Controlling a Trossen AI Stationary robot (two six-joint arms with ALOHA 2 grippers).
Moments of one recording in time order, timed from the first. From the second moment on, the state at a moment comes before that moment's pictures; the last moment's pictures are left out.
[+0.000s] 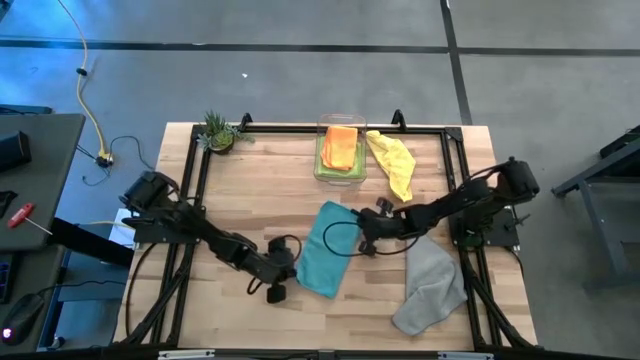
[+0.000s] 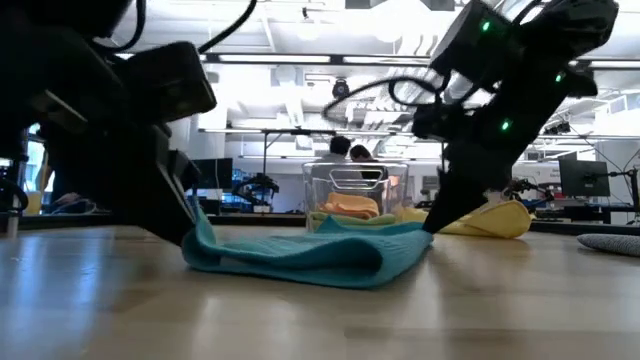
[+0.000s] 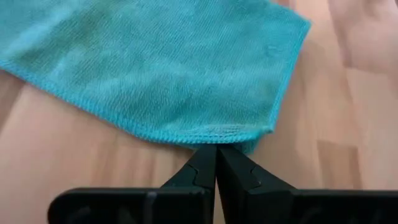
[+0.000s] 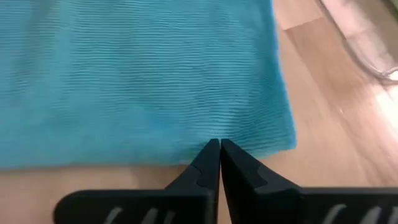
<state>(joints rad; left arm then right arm) -0.38 1.76 0.65 0.30 -0.26 -0.55 0.19 1.63 0.67 -0.04 0.37 0.45</state>
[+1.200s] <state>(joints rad) -0.39 1.43 0.25 0.86 -0.24 -0.51 0.09 1.97 1.19 -0.28 0.36 0.55</state>
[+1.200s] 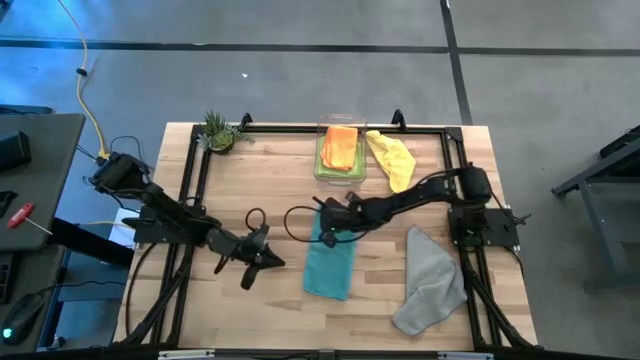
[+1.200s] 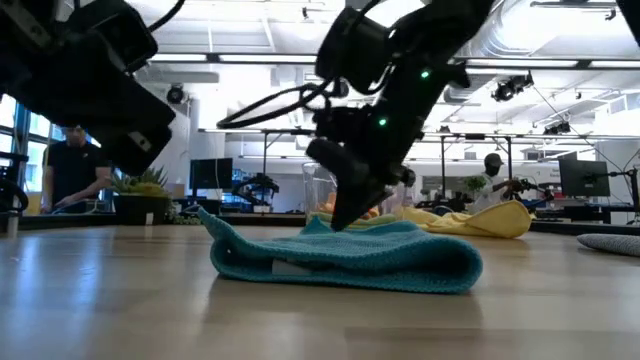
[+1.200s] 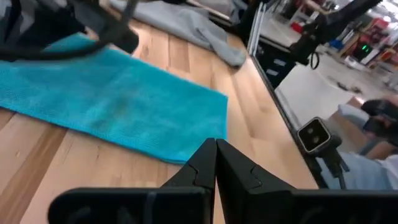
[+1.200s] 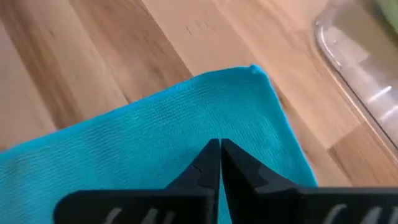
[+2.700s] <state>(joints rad) -0.39 1.43 0.20 0.89 -0.34 -0.49 0.04 2.04 1.23 -0.20 0.26 0.27</state>
